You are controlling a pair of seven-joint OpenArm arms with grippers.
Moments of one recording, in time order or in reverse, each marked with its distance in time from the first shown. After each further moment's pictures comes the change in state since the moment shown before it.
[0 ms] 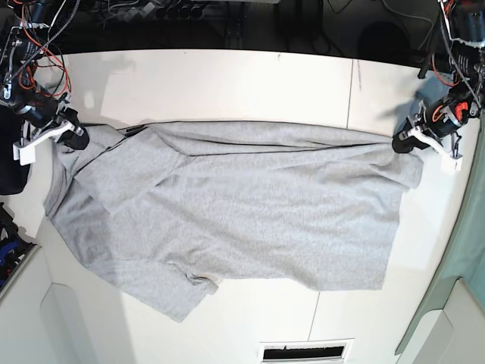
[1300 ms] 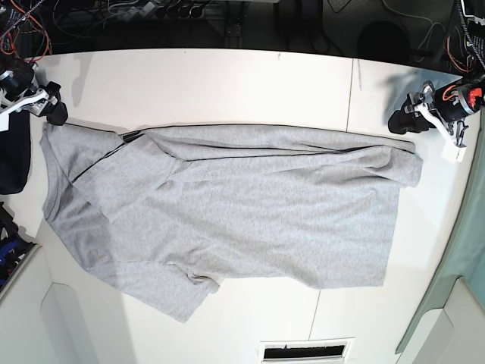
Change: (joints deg) left arm 5.9 -2.4 0.3 9.6 -4.1 -1.7 6.1; right arm -7.4 3.7 2.6 0.5 -1.2 0.3 6.5
